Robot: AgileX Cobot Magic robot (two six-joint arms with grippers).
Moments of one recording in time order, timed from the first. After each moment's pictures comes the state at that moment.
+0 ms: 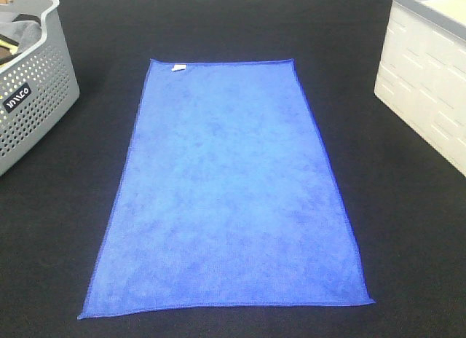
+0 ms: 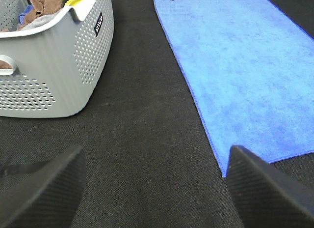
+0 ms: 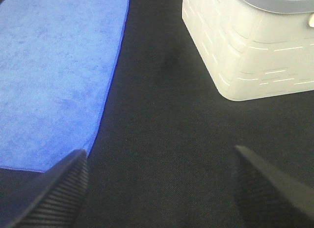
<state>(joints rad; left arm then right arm) -0.03 0.00 -0.50 -0.17 1.06 0.13 -0.03 0.00 -0.51 0.14 1.07 -0.15</state>
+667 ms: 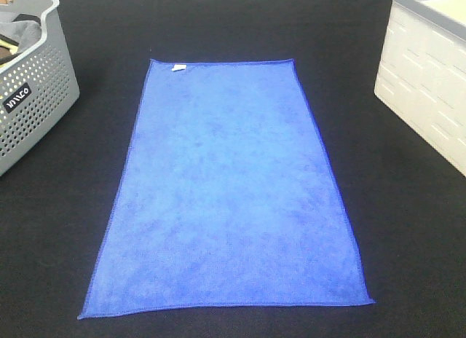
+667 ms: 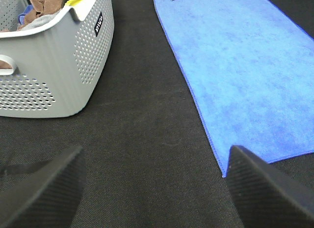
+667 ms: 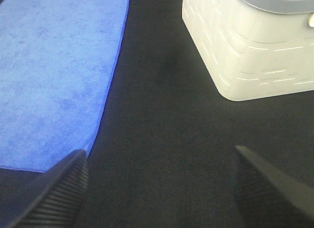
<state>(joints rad) -0.03 0.00 -0.50 -0.17 1.06 0.13 -0.03 0.00 -0.51 0.14 1.07 -0.15</state>
